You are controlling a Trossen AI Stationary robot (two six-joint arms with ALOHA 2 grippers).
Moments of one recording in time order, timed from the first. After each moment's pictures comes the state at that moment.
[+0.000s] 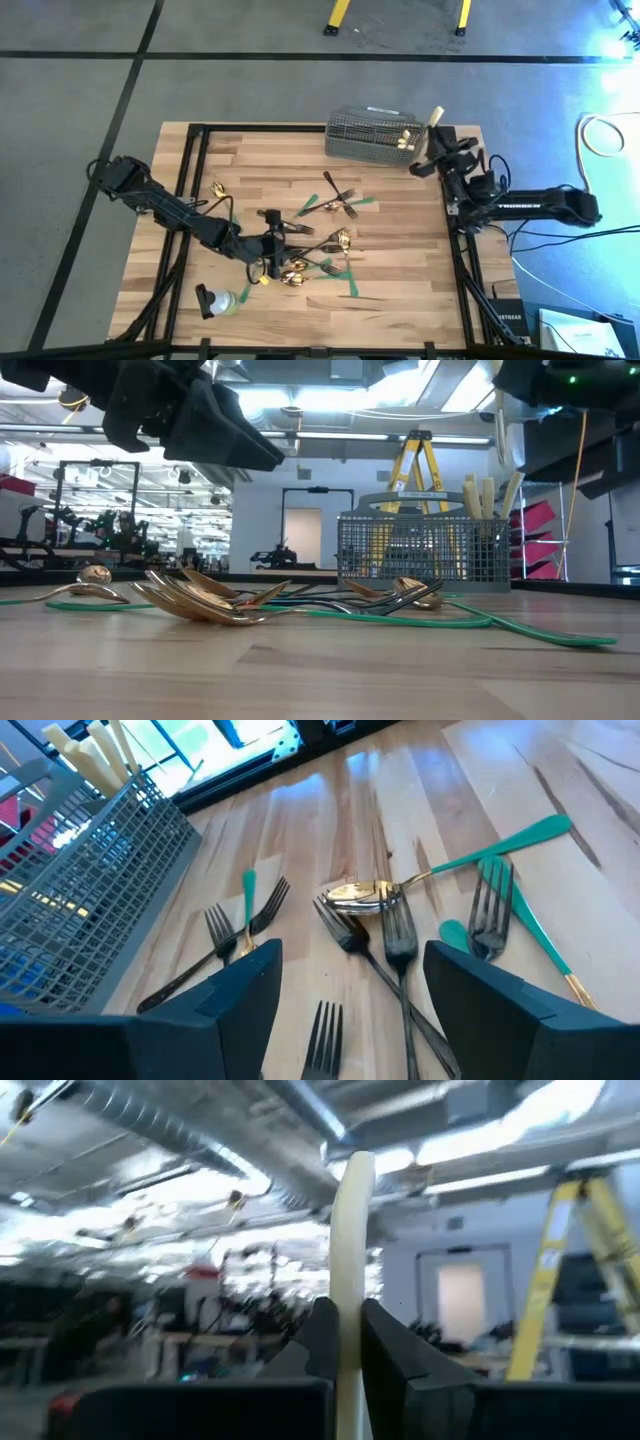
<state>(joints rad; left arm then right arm) -0.45 1.49 0.66 0.36 -0.65 0.16 -0.20 0.68 0.15 1.28 0.65 -0.51</state>
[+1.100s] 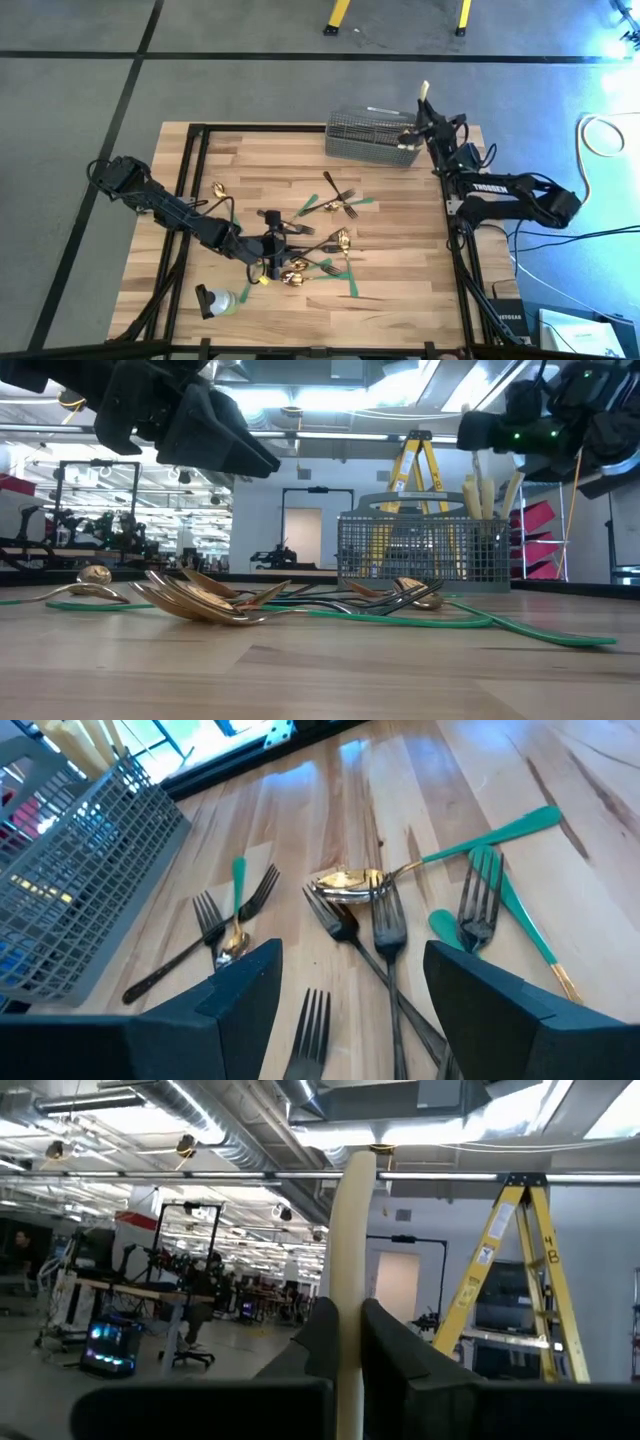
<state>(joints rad) -0.45 1.50 0.66 0.32 -0.63 0.12 -0.78 1.13 0.22 1.43 0.30 -0.31</state>
